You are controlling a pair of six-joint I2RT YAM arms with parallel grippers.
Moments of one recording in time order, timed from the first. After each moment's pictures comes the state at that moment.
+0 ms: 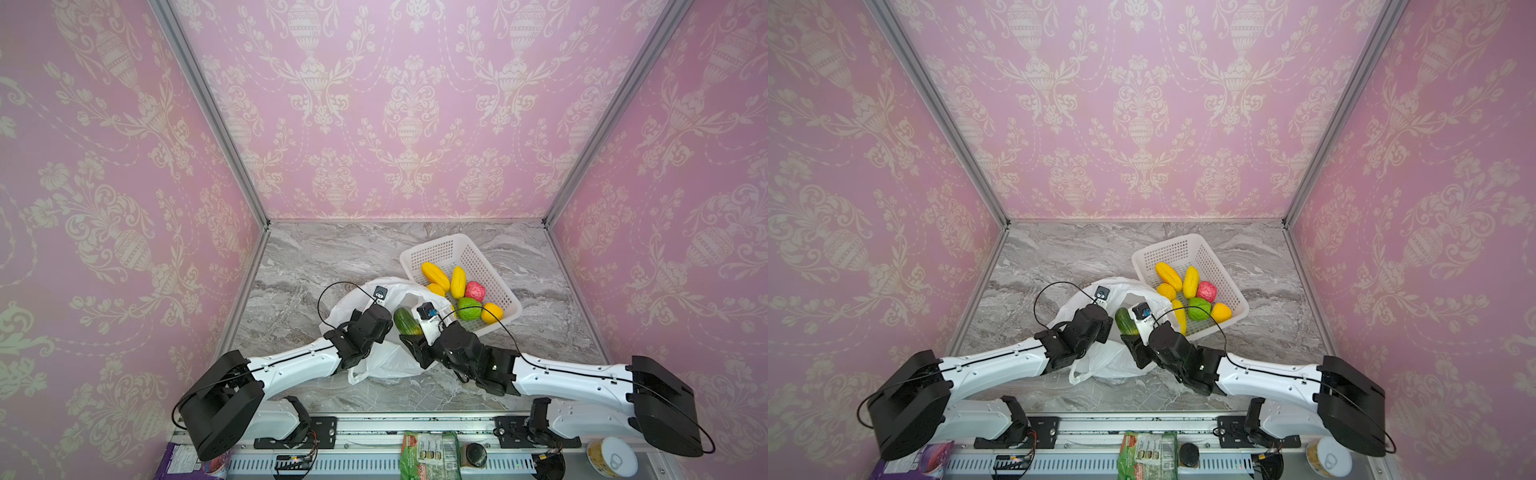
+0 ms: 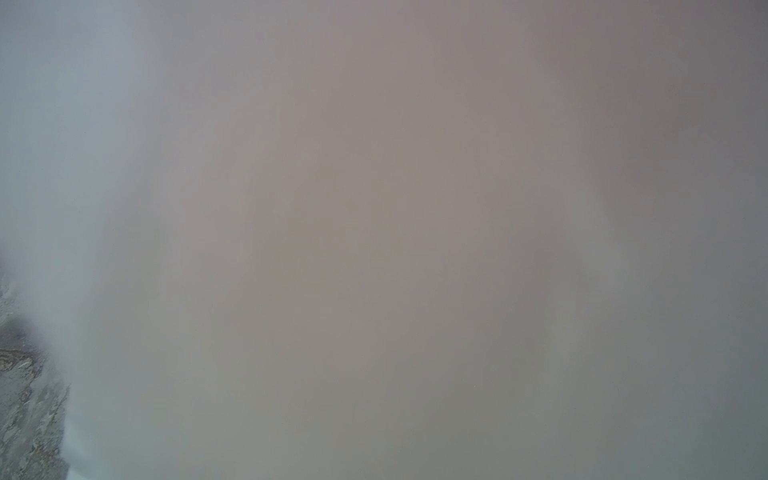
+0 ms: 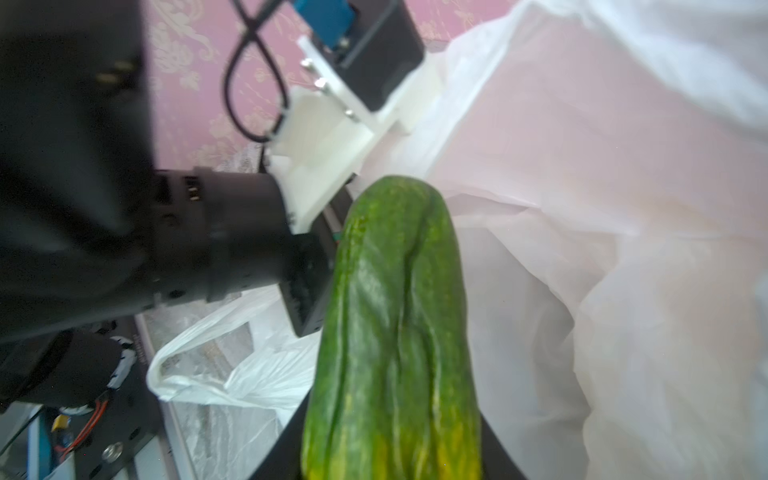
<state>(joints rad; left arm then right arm) -0.79 1.32 0.62 -0.05 -0.51 -0.23 1.10 1.17 0.58 0.21 0.21 0.32</state>
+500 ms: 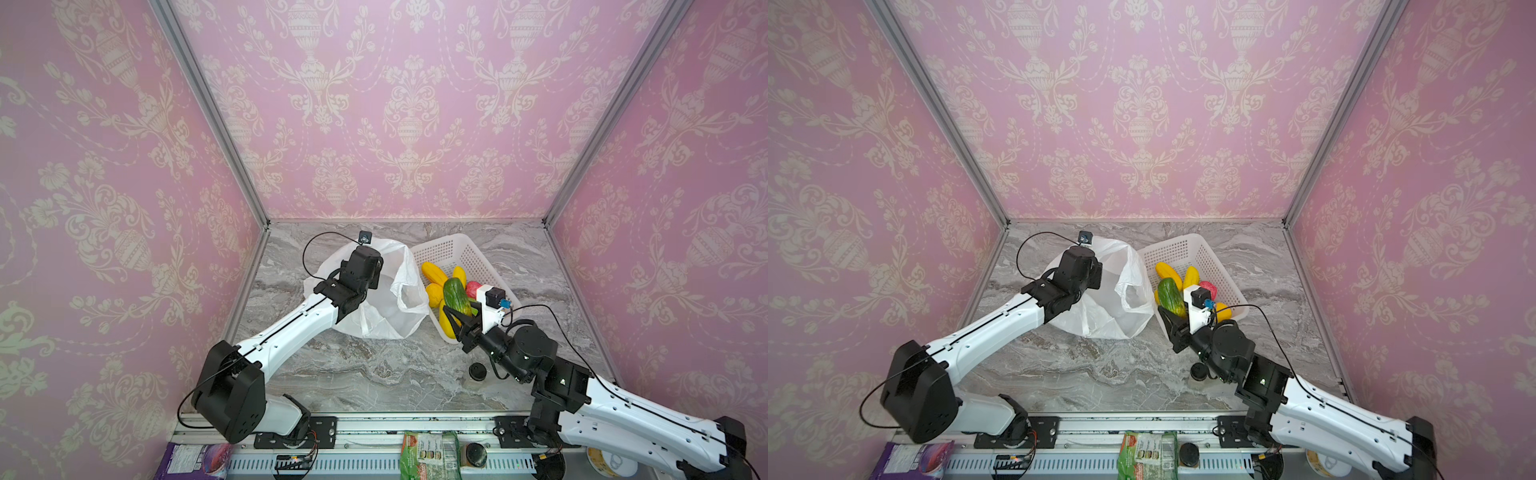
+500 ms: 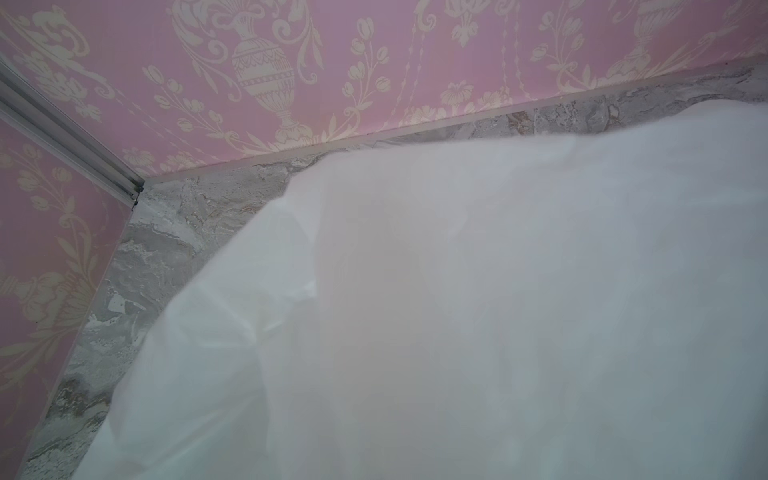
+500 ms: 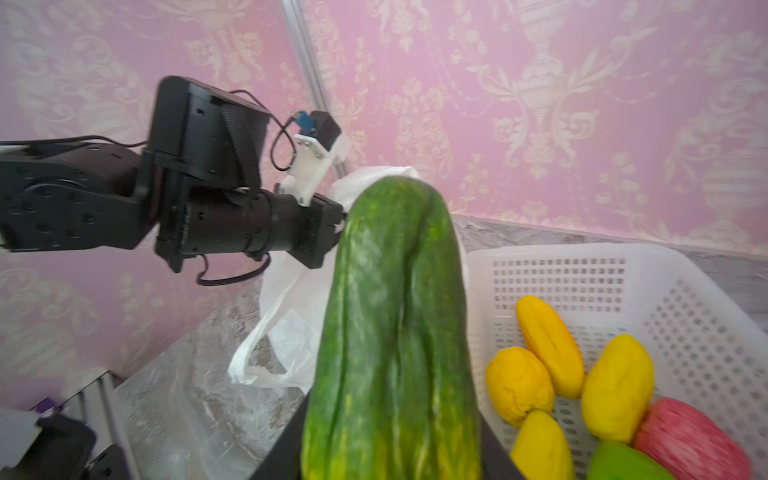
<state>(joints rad) -0.55 1.43 1.11 -0.29 -0.46 -0.18 0.97 0.67 0.55 0.04 0.43 0.26</state>
